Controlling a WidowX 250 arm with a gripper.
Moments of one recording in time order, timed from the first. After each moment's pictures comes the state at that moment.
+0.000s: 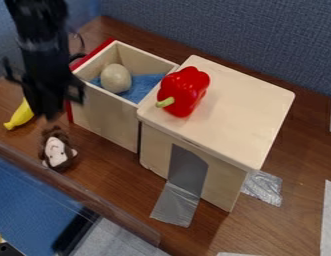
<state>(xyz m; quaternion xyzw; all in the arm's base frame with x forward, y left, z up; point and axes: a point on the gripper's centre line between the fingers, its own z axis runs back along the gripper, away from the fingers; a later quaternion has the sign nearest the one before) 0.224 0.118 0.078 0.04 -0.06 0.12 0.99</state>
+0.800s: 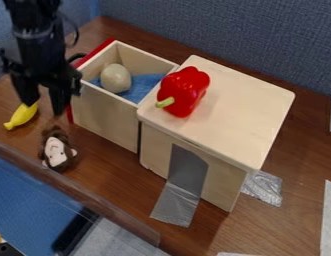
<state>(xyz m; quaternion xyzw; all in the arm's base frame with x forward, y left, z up) 0.227 0.117 0.066 0.04 -0.06 0.12 0.99</state>
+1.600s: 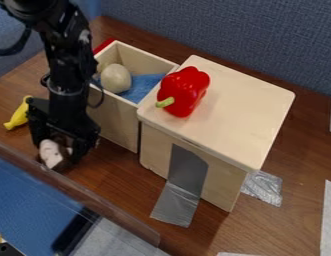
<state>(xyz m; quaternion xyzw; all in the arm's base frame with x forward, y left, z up) 0.223 0.100 -0.003 0.06 0.03 0.10 0.99</state>
